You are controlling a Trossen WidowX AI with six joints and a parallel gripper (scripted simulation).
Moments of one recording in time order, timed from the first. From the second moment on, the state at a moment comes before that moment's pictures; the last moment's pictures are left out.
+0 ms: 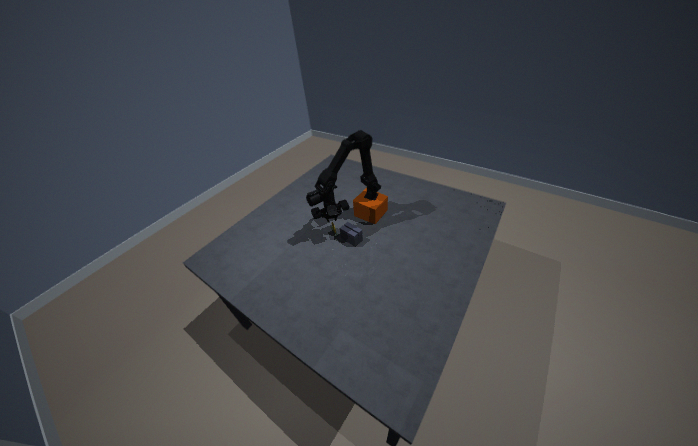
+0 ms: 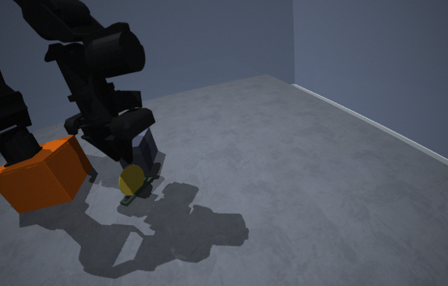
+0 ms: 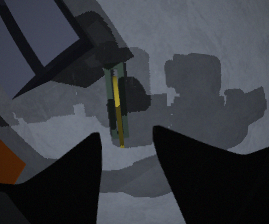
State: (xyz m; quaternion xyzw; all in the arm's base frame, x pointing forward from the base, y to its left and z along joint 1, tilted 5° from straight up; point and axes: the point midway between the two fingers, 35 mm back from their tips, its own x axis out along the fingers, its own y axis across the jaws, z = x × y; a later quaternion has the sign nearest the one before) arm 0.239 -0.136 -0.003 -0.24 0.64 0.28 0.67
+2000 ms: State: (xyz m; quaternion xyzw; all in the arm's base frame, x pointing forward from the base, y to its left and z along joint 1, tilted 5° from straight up) arm 0.236 -0.130 -0.072 -0.24 0.64 0.28 0.67
